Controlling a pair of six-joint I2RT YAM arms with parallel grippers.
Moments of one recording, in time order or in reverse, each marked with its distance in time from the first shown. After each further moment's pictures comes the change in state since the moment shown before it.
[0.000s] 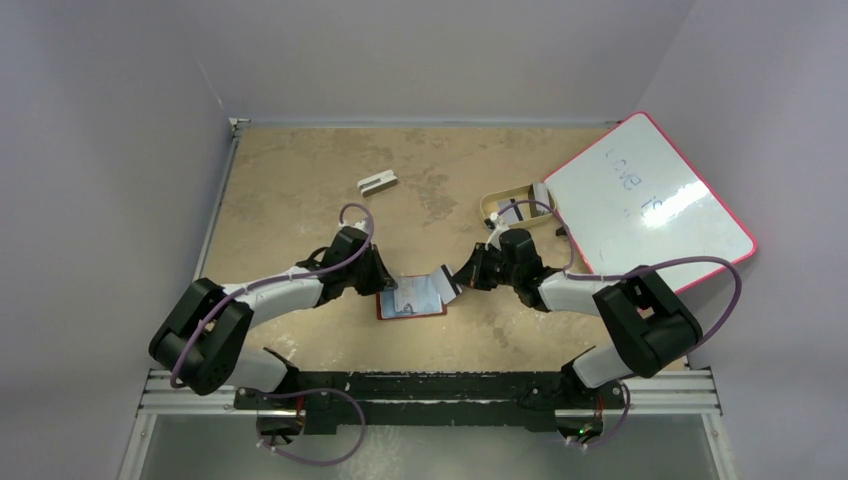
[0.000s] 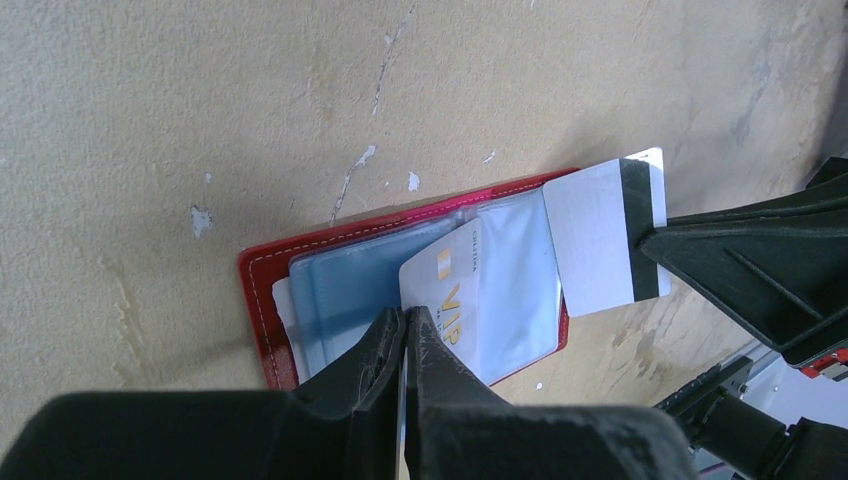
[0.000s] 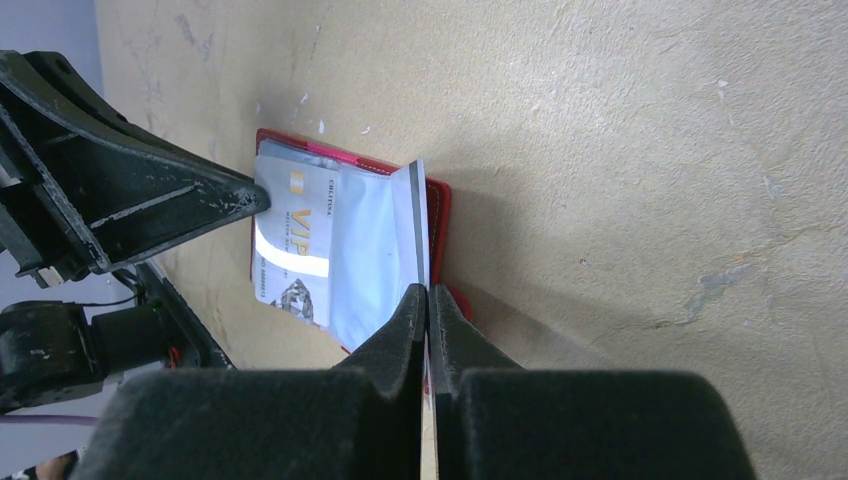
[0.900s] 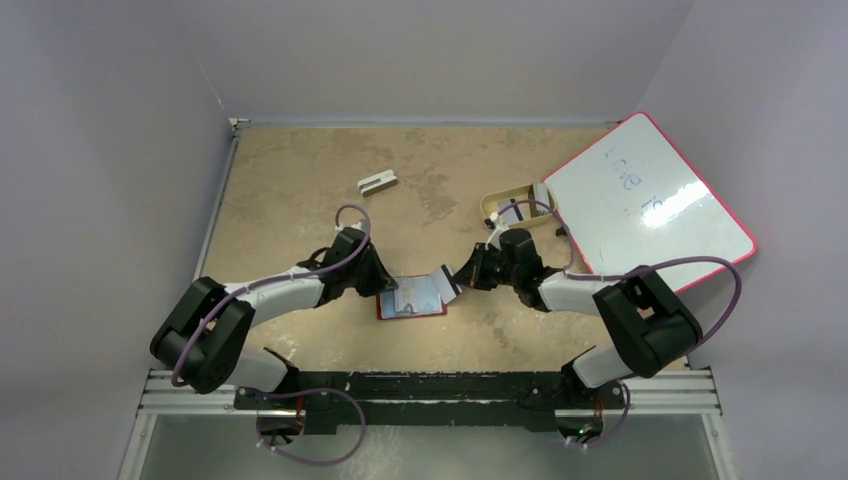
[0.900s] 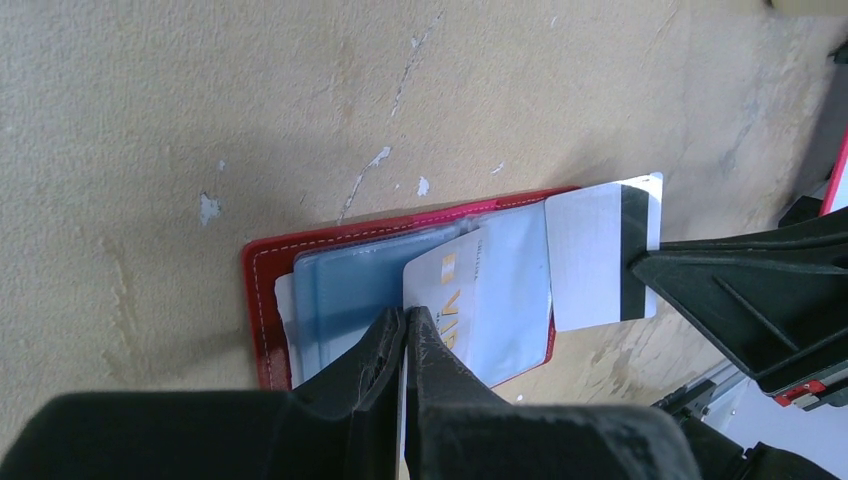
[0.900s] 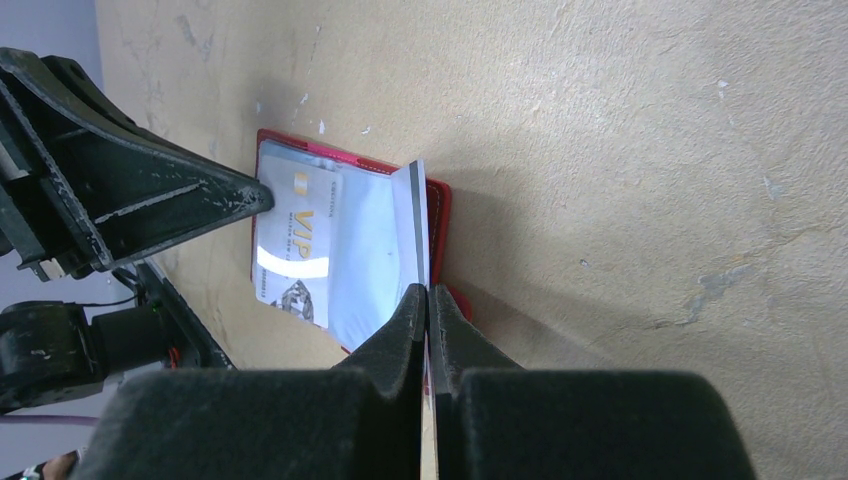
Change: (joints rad) left arm 0.000 0.006 0.000 -0.016 -0.023 -0.094; right arm 0.000 0.000 0.000 0.000 0.000 0.000
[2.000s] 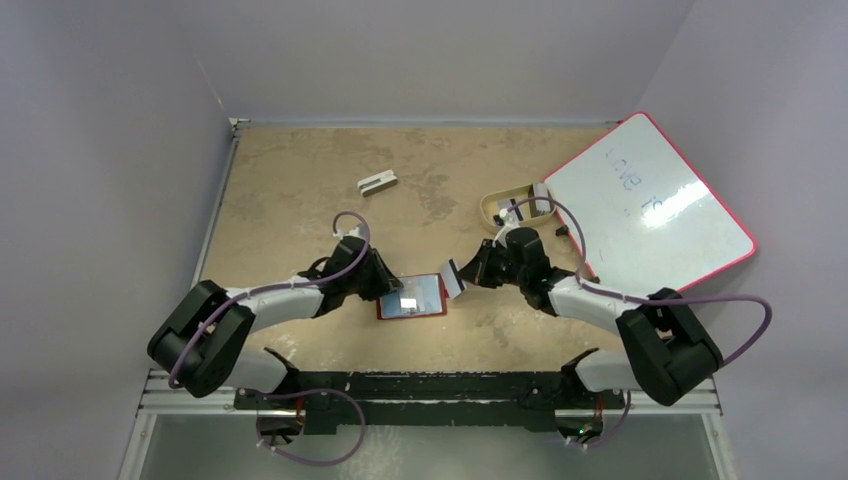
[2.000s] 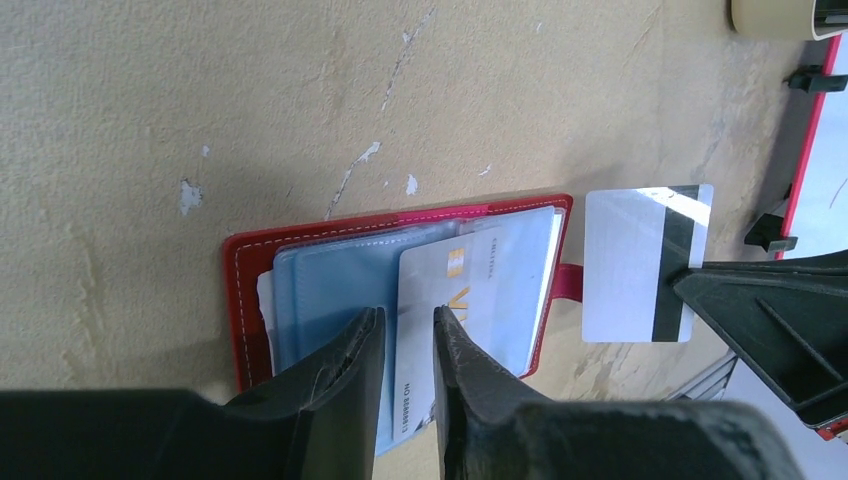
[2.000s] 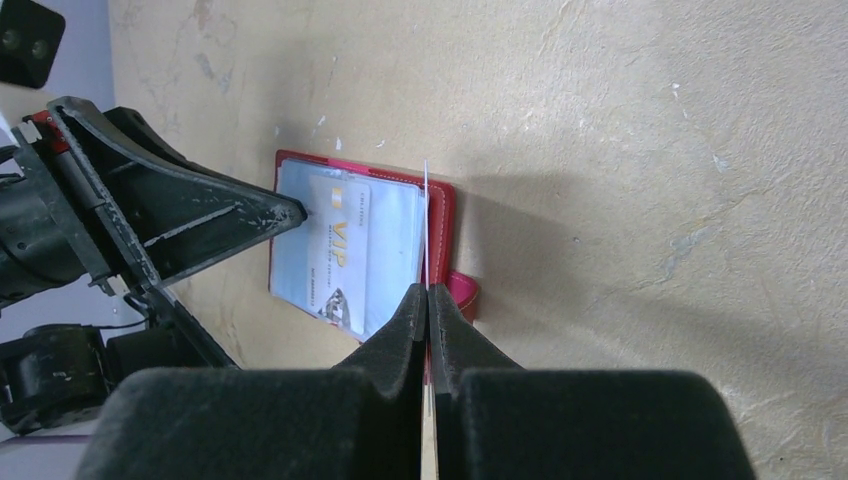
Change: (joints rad) left arm -0.042 -0.012 -0.079 0.154 -0.048 -0.087; right arm 0.001 -0.150 0.000 -0.119 0.072 0.019
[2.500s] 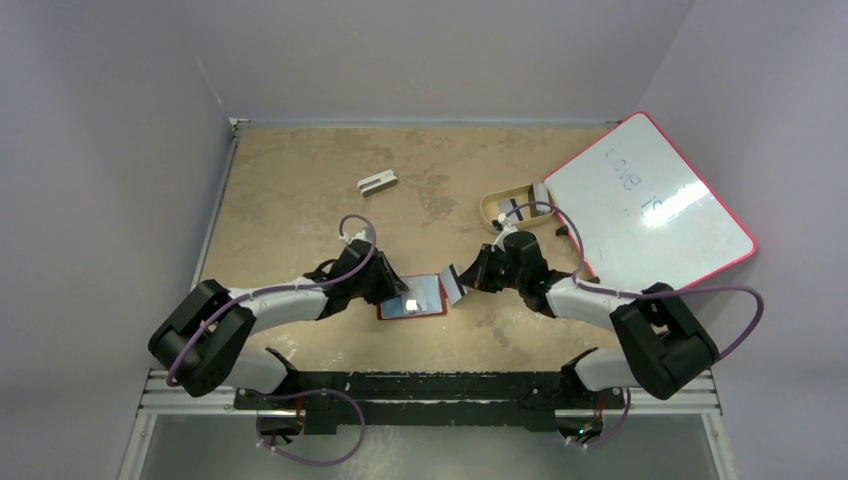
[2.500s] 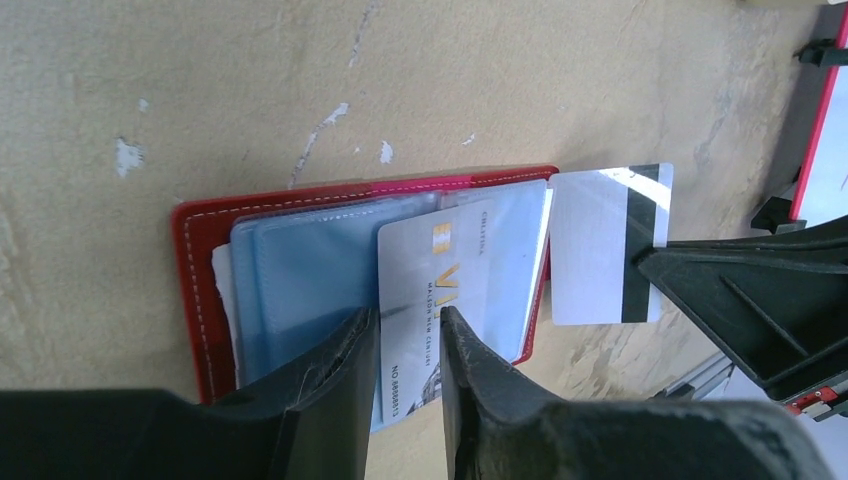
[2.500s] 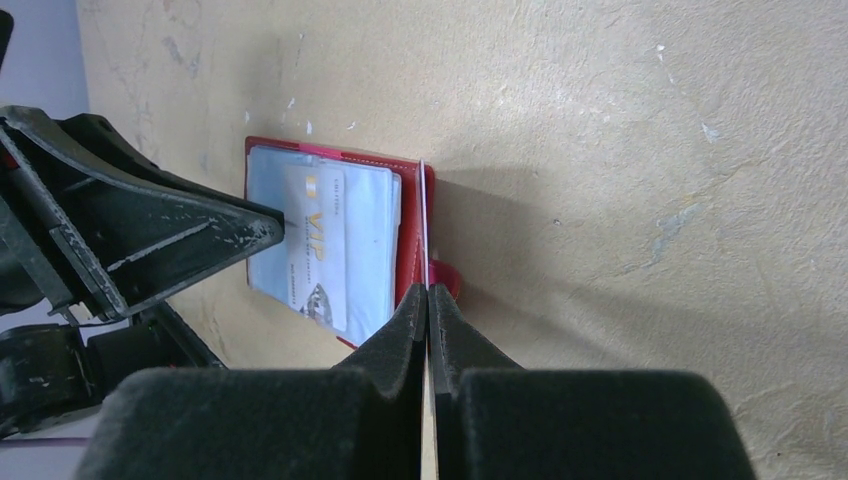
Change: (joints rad) left arm -0.055 -0.007 0.011 -0.034 -0.028 -0.028; right arm 0.009 0.034 -0.021 0.014 0.007 0.005
